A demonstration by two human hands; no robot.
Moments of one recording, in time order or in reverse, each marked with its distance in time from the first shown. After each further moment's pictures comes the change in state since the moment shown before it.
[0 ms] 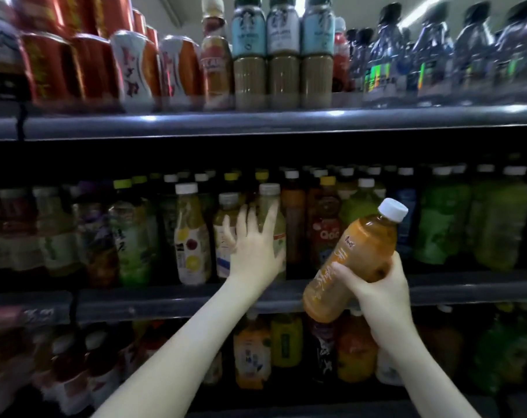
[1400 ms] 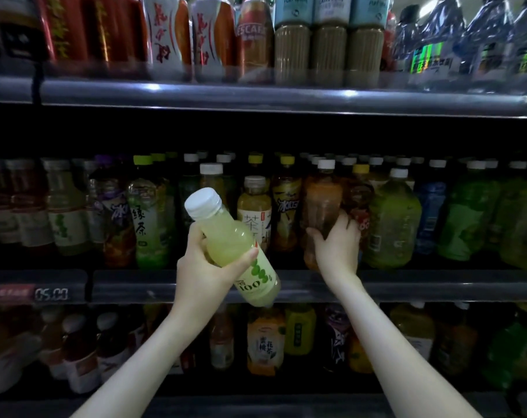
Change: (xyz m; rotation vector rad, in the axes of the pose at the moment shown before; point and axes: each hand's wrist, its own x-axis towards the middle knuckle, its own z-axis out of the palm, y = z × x) left_hand -0.069 -0.084 -0.063 -1.057 0.030 -0.408; right_hand 0.055 0.031 0.115 -0.748 0.089 -0.161
